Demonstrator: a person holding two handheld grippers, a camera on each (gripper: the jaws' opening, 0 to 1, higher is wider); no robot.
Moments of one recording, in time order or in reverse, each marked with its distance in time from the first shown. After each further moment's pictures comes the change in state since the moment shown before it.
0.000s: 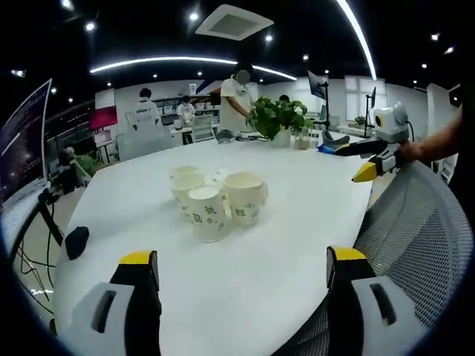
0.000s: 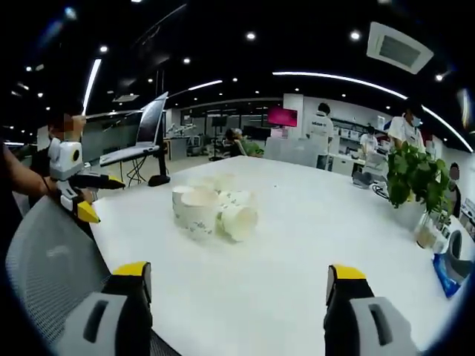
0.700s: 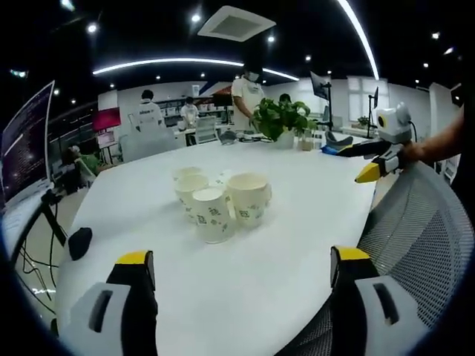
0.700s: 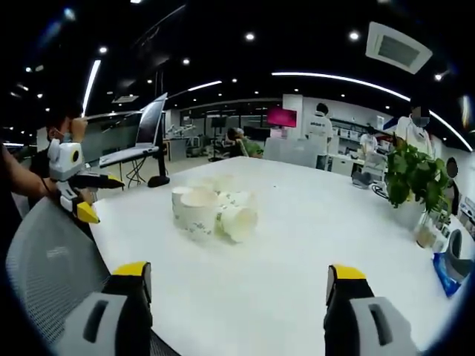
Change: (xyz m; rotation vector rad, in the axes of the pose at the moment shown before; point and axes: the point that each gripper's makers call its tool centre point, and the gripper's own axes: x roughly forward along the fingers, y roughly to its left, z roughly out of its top) left arm -0.001 0.003 0.001 -0.001 -0.004 0.020; right arm -0.001 0.000 0.001 0.003 -0.006 -0.003
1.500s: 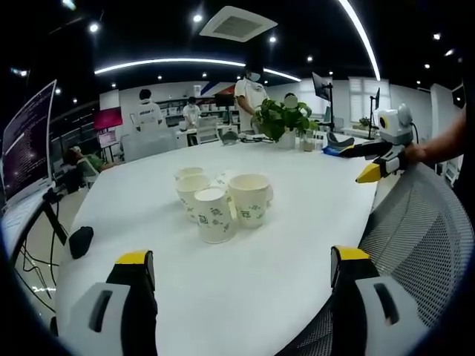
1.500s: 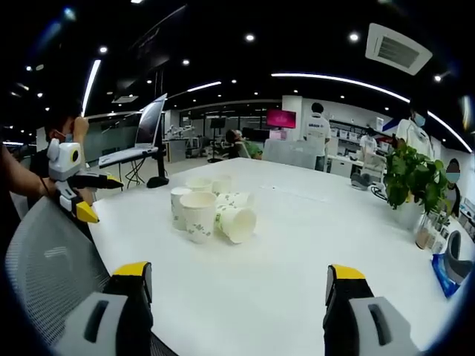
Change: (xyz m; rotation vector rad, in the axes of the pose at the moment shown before) left arm -0.001 0.002 0.002 -0.009 -0.009 0.010; right arm 0.000 -0.001 0.002 -0.009 -0.011 -0.009
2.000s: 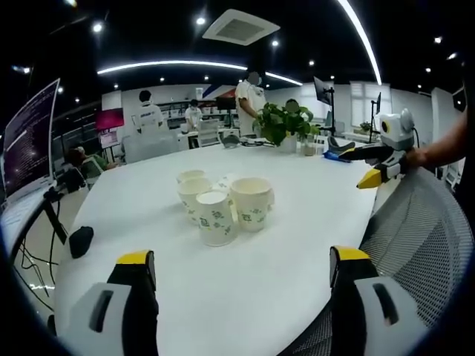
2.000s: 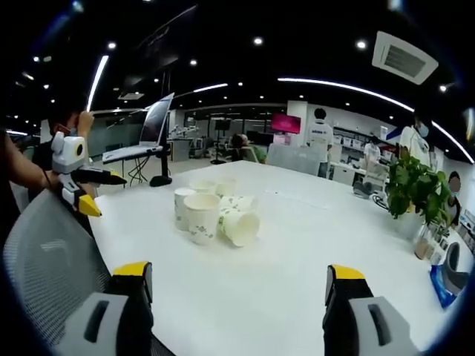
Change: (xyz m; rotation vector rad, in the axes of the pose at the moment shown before) left arm -0.001 0.001 0.004 -0.013 -0.020 0.000; right arm 0.001 0.004 0.002 -0.052 -0.010 0.014
